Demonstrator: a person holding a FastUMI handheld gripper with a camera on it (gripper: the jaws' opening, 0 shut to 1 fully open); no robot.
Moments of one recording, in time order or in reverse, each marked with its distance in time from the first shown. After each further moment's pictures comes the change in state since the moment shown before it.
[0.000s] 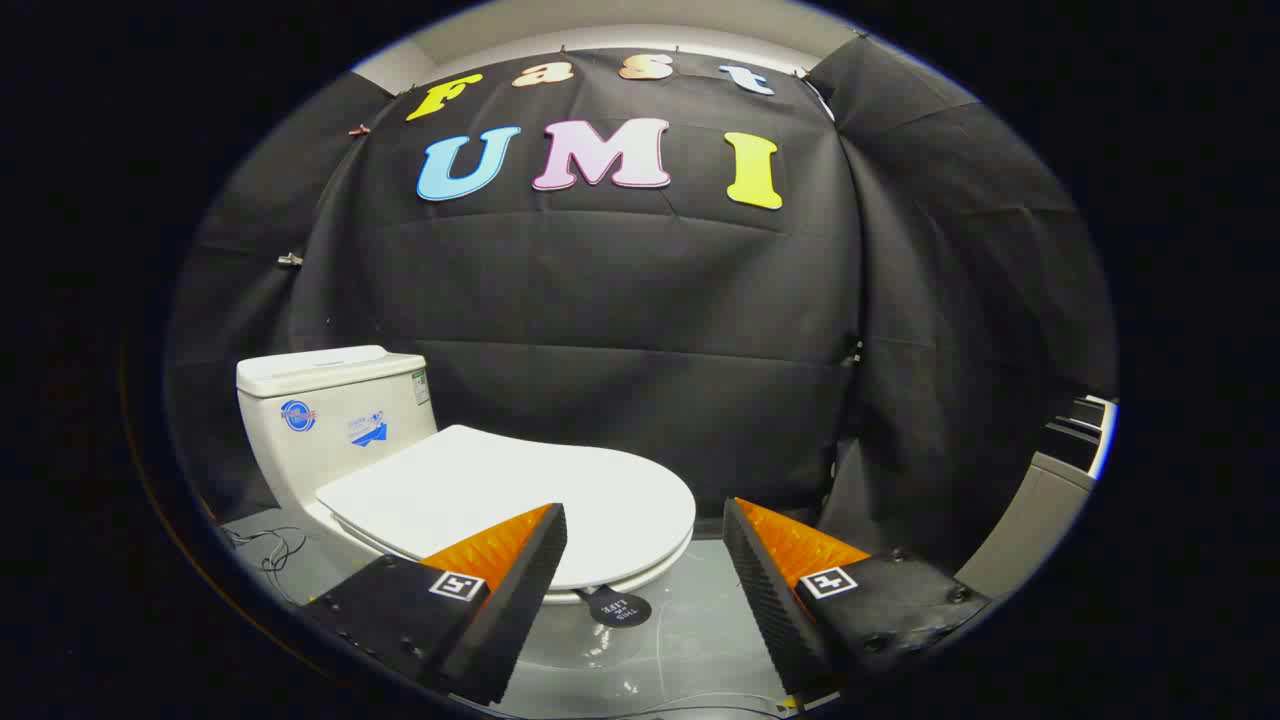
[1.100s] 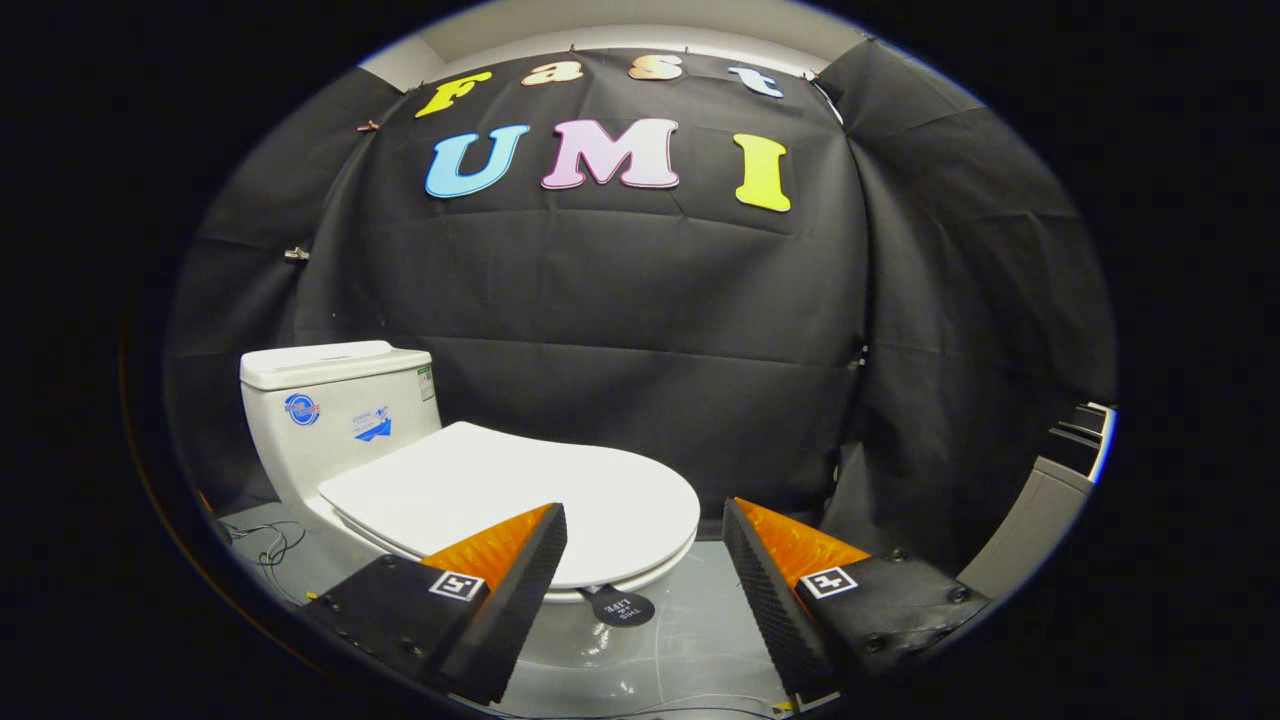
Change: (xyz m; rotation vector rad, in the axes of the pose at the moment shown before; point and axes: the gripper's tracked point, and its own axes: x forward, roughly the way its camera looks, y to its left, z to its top) arm 0.000 0.002 0.000 -0.016 -0.003 0.008
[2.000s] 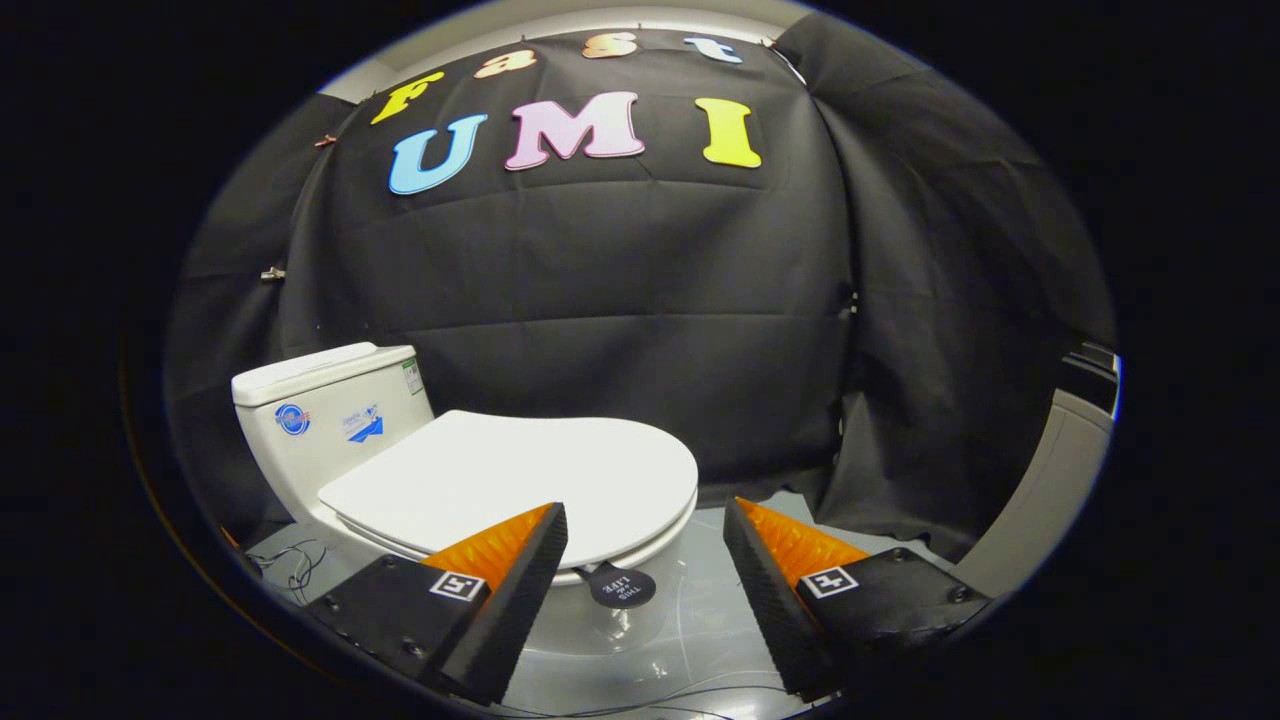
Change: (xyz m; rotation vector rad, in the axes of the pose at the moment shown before) arm 0.007 -0.014 -0.038 0.130 0.122 -0.024
